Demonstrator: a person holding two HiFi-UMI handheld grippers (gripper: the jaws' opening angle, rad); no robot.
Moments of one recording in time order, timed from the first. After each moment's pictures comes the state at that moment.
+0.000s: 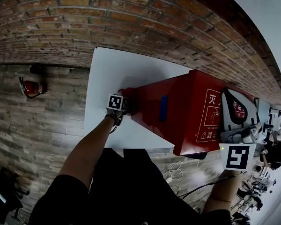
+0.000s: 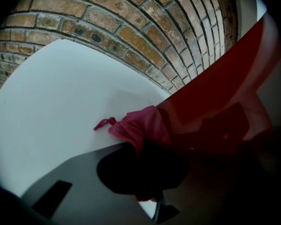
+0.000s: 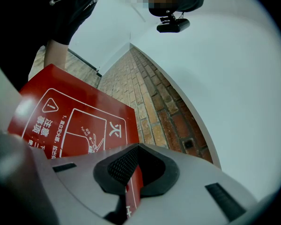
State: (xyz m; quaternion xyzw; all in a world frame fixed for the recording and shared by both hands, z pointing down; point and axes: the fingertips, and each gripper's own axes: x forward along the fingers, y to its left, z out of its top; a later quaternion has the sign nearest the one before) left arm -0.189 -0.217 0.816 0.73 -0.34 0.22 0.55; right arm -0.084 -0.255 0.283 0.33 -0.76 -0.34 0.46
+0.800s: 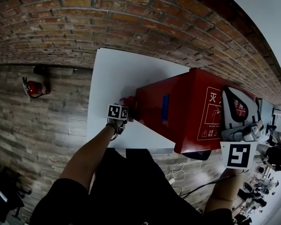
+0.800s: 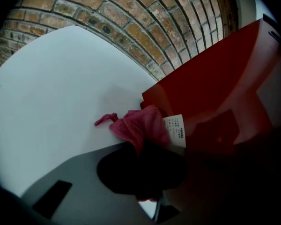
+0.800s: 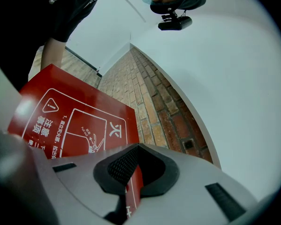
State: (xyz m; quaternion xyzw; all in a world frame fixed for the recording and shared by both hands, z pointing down) left arm -0.183 -0.170 0.818 0.72 -0.33 0.18 0.59; right arm -0.083 -0.254 0.284 0.32 -0.76 -0.34 0.46
